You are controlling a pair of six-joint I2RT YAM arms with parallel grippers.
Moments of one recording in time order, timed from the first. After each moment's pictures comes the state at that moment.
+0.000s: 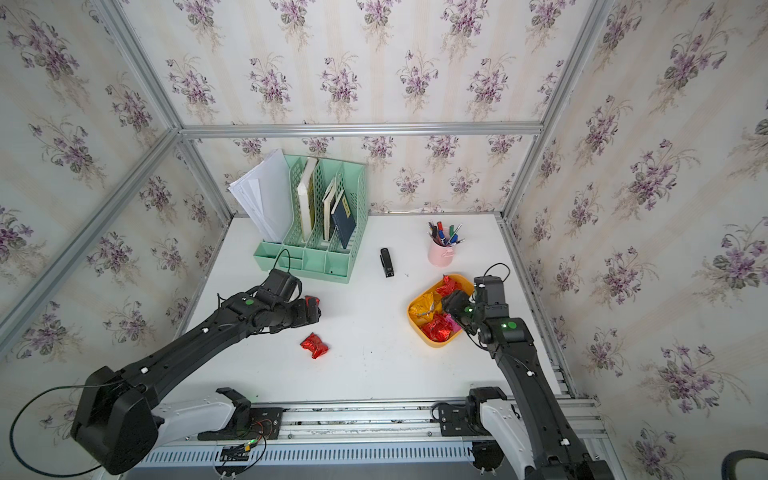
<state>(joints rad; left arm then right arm) -0.47 1.21 0.82 -0.72 0.01 -0.67 0.20 0.84 0.66 -0.65 -0.24 0.85</state>
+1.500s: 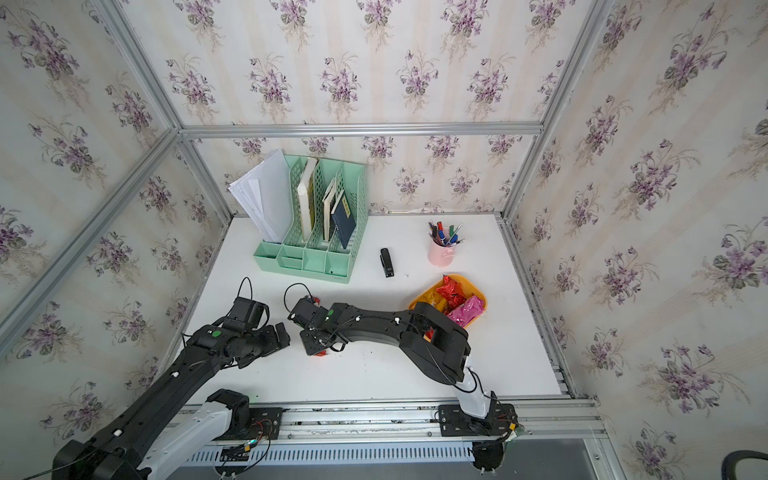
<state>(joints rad) -0.25 0.90 0.56 -0.87 0.01 -0.68 1.18 2.04 1.48 -0.57 0.00 0.64</state>
